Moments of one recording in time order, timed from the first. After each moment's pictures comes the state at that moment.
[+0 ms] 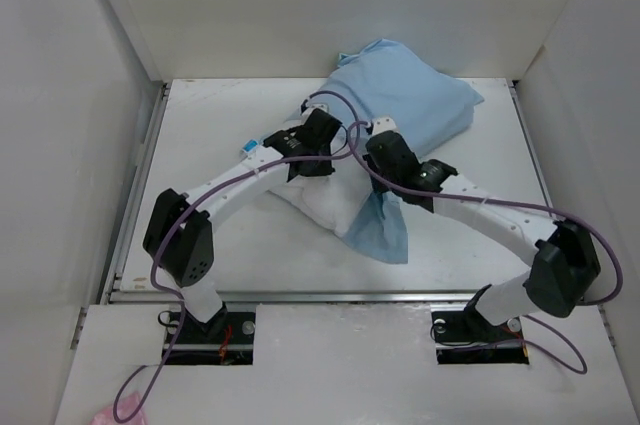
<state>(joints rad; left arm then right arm) -0.72 1.68 1.41 -0.66 -0.29 -0.63 0.74 1.47 1.12 -0.46 0.46 0.28</state>
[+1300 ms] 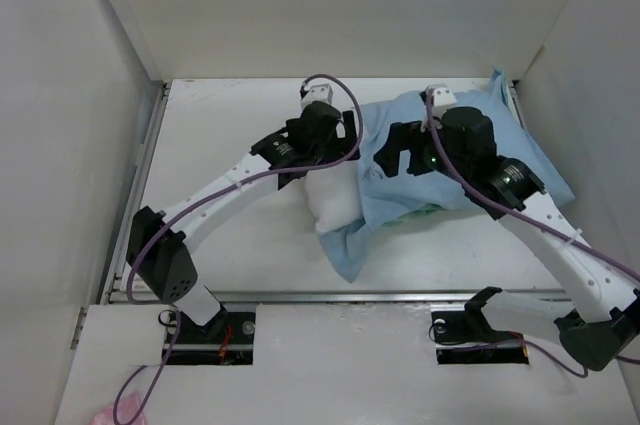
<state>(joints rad) -0.78 1.59 1.44 -0.51 -0.30 -0.65 0.60 1.14 1.28 -0.58 -0.04 0.31</state>
